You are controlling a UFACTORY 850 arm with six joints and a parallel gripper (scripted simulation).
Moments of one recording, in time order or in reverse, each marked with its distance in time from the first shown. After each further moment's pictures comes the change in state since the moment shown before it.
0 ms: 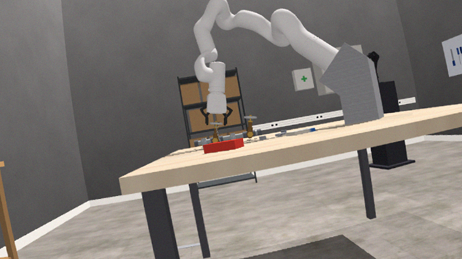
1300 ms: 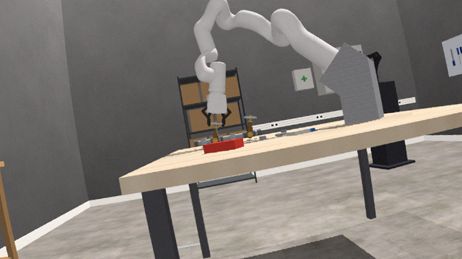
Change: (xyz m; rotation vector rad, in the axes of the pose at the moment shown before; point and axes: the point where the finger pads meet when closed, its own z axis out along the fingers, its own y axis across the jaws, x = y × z) arm 0.000 0.000 0.000 0.010 0.001 -0.058
